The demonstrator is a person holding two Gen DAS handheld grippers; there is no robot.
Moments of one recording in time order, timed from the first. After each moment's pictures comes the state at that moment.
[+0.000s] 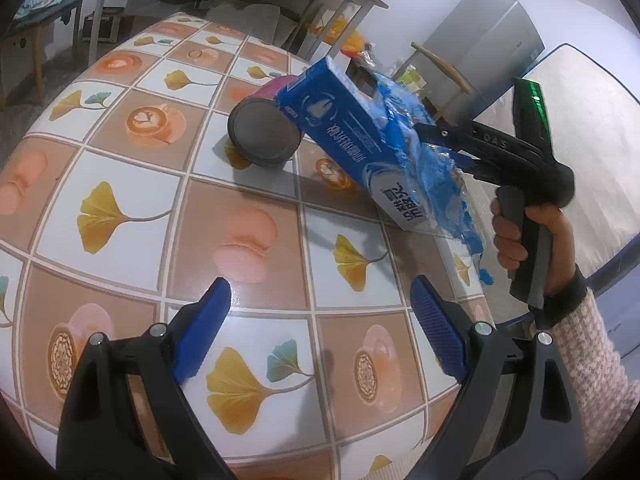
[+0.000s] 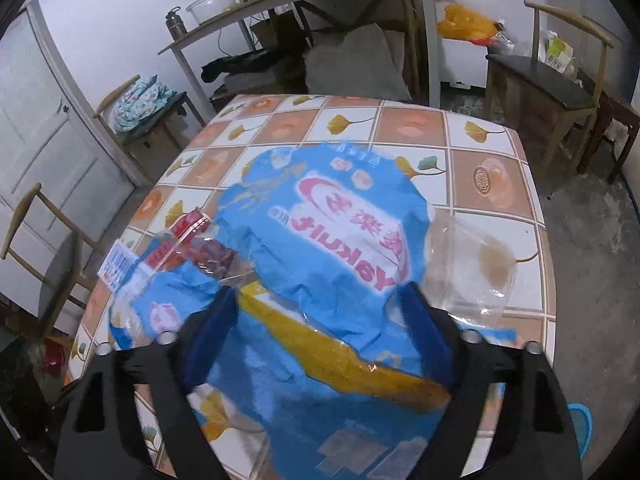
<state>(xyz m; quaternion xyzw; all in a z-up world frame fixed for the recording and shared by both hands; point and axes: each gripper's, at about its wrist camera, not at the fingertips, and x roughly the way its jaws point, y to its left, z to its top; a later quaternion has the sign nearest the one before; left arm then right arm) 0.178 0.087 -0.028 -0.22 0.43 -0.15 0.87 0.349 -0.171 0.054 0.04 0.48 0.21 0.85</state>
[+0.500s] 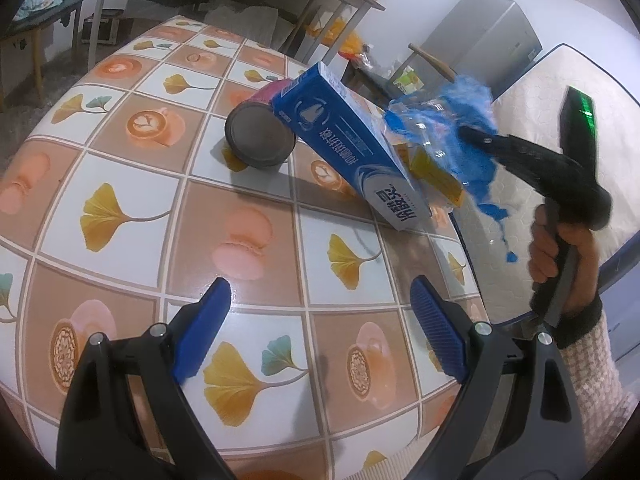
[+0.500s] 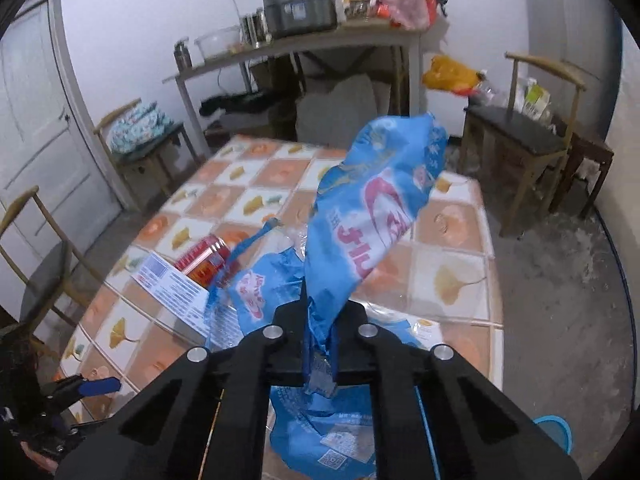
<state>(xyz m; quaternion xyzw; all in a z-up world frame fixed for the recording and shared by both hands) 0.173 0.086 -0.021 -0.21 0.42 -0.15 0.87 0.298 -0.187 0.111 0.02 0.39 0.18 0.90</state>
